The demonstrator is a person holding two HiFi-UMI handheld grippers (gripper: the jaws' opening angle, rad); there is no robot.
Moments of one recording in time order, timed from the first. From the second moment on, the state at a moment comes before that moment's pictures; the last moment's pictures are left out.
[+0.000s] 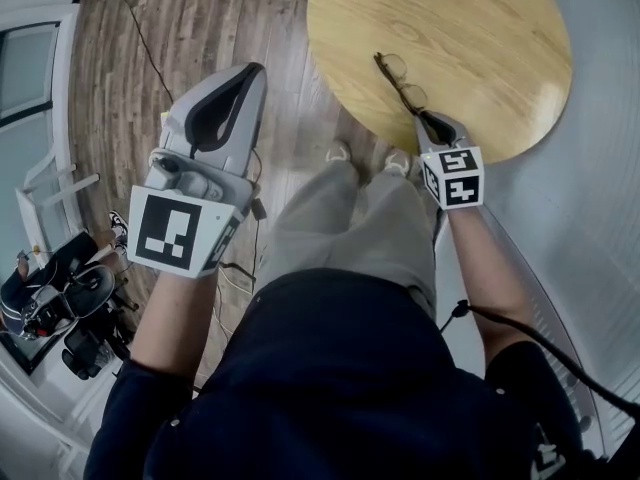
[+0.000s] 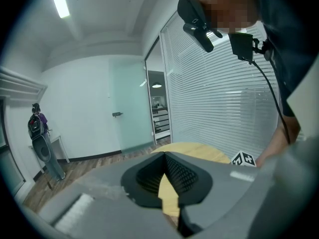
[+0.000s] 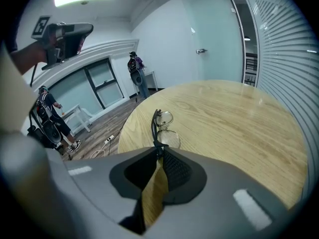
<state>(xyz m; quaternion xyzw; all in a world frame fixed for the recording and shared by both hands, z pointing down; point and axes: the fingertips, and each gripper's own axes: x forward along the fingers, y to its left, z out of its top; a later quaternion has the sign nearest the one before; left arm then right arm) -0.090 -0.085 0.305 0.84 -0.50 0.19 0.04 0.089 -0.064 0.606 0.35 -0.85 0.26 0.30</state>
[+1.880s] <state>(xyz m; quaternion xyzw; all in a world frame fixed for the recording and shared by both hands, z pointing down) -0.097 -0.137 0.198 0.88 -0.46 0.08 -0.04 0.123 -0.132 0.346 0.52 -0.84 0.01 0.17</state>
